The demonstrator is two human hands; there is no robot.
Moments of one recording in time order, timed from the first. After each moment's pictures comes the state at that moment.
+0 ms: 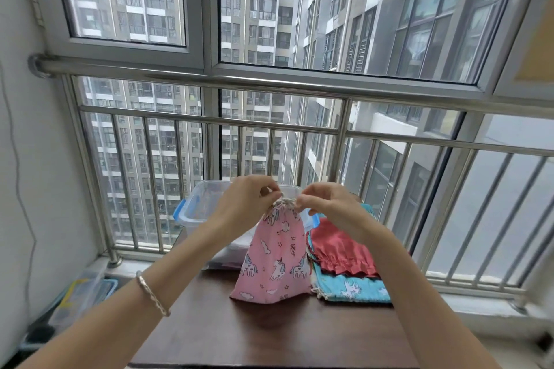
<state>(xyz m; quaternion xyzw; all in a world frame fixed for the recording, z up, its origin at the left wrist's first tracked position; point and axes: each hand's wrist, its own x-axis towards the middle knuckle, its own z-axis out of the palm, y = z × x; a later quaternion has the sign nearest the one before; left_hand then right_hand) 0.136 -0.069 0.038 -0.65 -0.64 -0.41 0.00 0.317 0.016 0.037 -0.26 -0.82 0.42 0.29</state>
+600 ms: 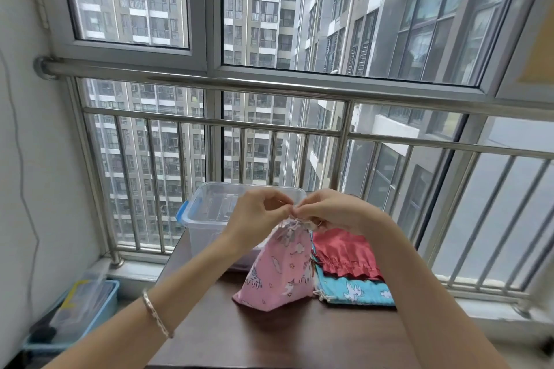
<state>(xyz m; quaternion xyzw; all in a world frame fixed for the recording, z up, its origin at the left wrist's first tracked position) 0.152 -0.076 0.019 -0.60 -0.55 -0.55 -0.16 0.310 0.010 0.061 -0.36 -0.80 0.46 0.09</state>
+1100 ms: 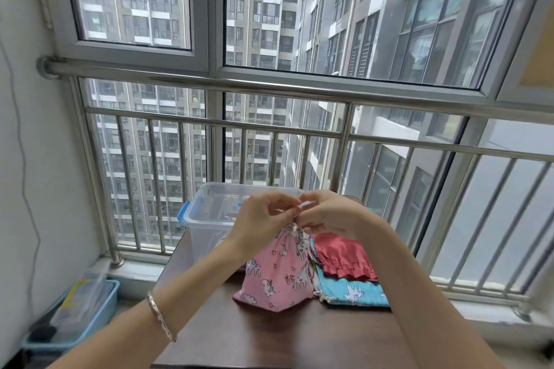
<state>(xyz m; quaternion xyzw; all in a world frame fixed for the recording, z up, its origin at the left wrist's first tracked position) 0.158 -0.078 0.013 -0.62 -0.52 -0.56 -0.15 0.302 0.009 0.054 -0.35 -0.72 0.58 0.14</state>
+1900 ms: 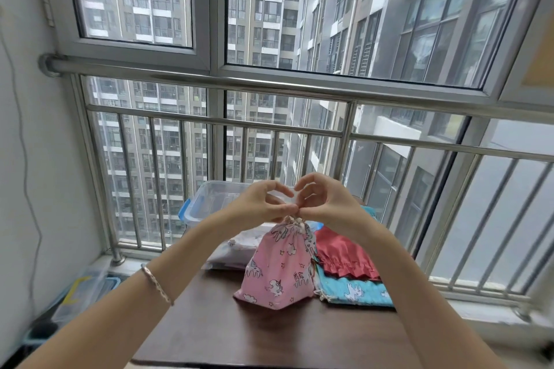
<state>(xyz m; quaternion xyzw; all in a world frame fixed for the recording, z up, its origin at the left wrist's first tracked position) 0.135 -0.068 0.038 -0.58 -0.55 -0.46 -0.38 0.311 -0.005 0.049 -0.22 -0.82 0.43 0.32</state>
